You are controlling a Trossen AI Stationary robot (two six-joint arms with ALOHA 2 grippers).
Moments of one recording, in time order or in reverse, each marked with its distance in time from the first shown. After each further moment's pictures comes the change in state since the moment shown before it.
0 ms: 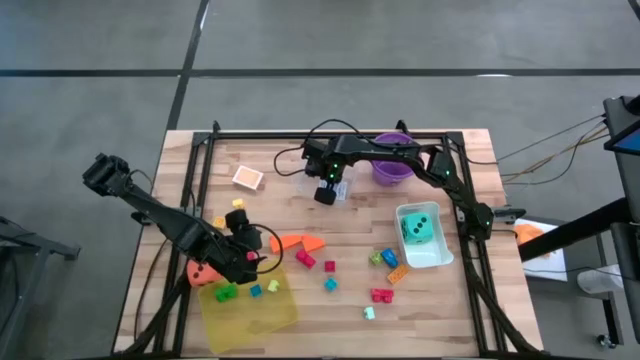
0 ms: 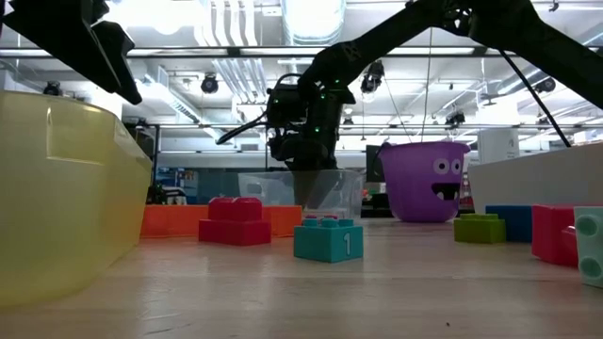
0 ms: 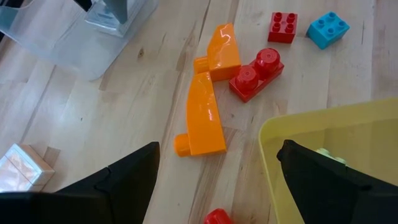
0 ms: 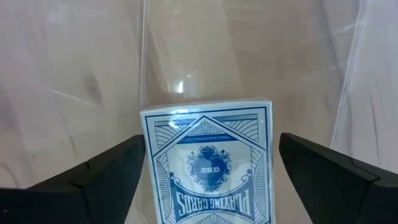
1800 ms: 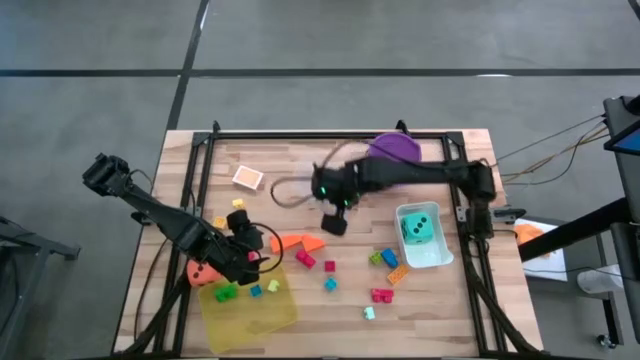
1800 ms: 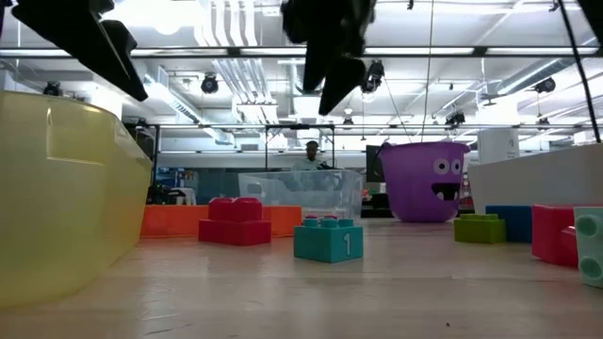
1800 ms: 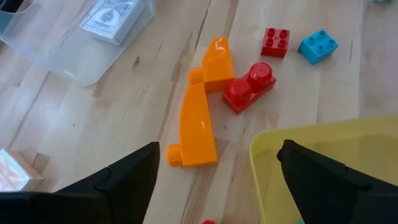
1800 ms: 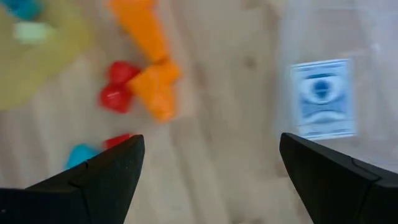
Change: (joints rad) left arm 0.007 0.000 0.000 0.047 -0.006 -0.011; right arm 0.327 -0.384 -0.088 -0.117 0.133 0.335
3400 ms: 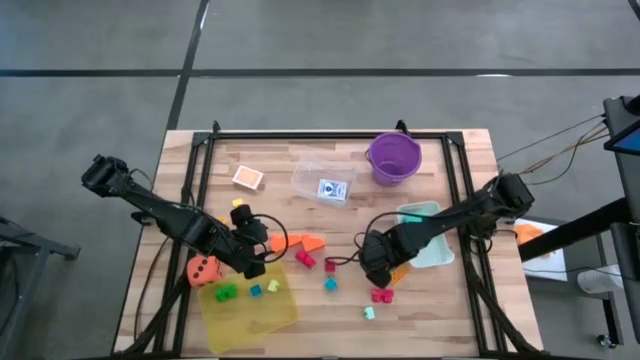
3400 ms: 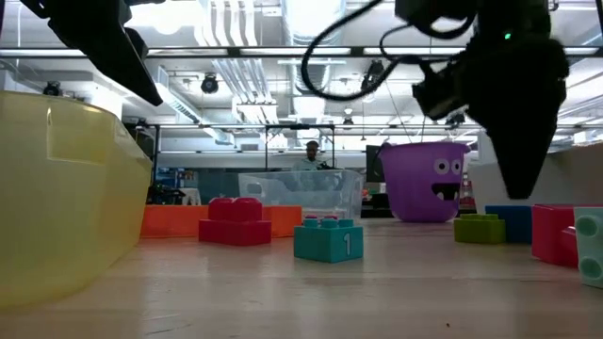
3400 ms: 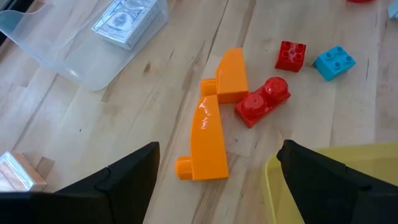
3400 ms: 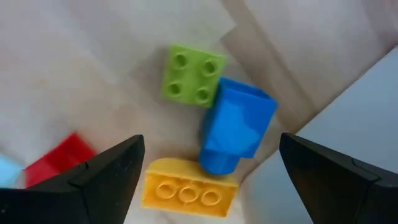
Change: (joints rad) left arm 0.073 0.000 -0.008 0.045 0.013 0.035; right arm 0.368 -0.192 -0.678 0.102 -0.001 0.744
